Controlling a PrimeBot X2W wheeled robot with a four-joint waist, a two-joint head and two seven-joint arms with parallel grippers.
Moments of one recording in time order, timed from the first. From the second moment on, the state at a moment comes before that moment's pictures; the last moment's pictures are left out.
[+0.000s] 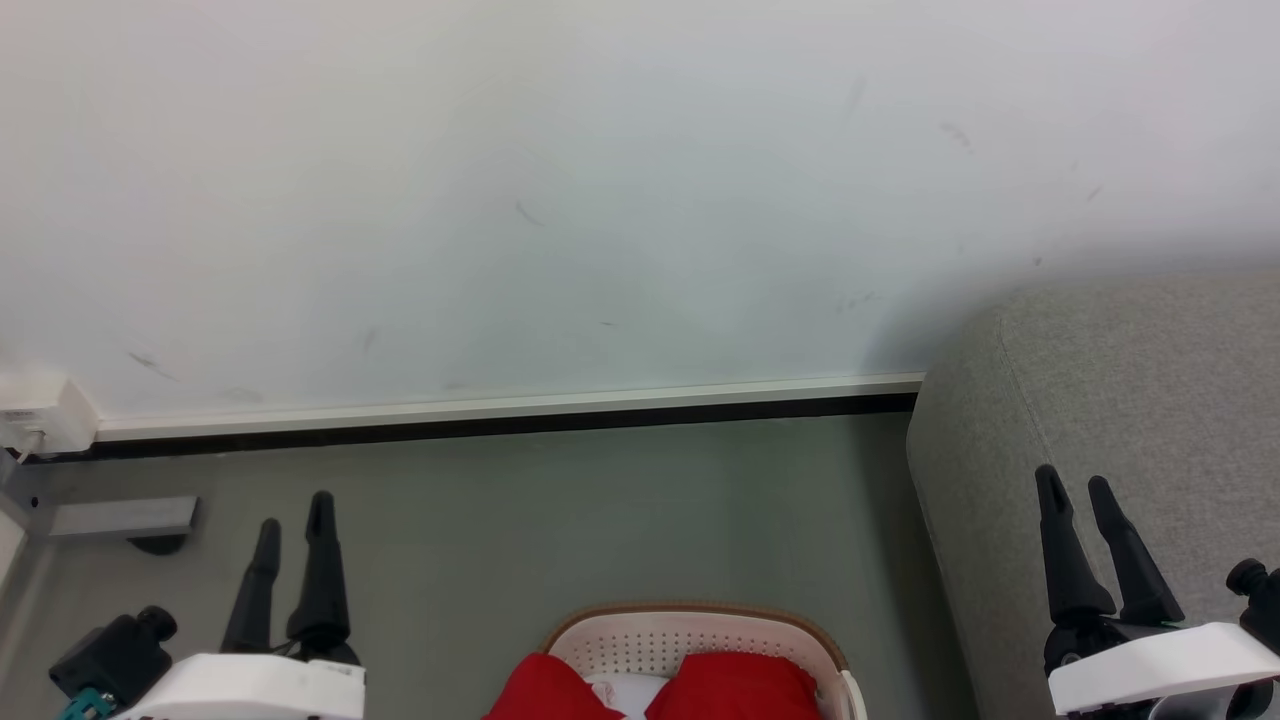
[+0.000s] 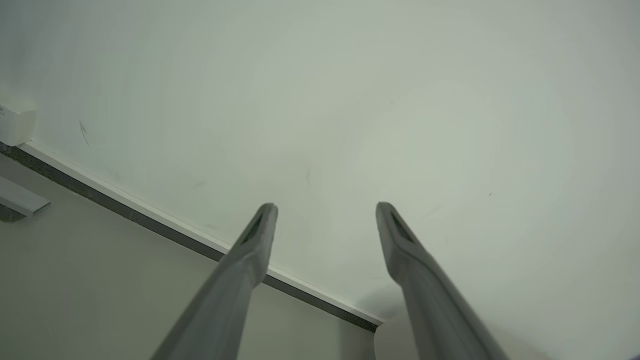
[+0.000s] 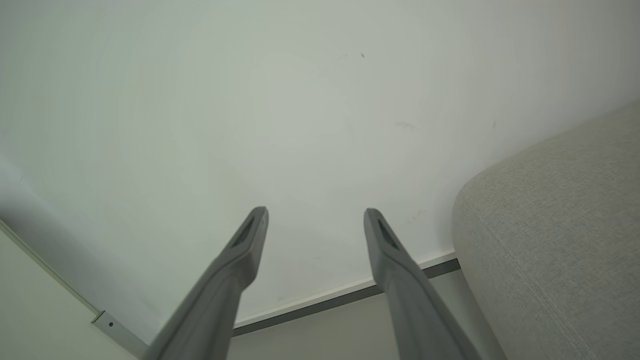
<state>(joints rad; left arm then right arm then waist) -0.08 0.04 0.09 0.13 -0.66 -0.09 -0.14 -0.13 -0.15 0.14 0.15 0.80 0.13 -0.13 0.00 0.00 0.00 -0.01</state>
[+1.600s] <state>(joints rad) -0.08 0.05 0.07 0.12 -0.21 -0.05 -0.24 -0.18 -0.17 0.23 0.23 0.46 0.13 -0.24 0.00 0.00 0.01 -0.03</state>
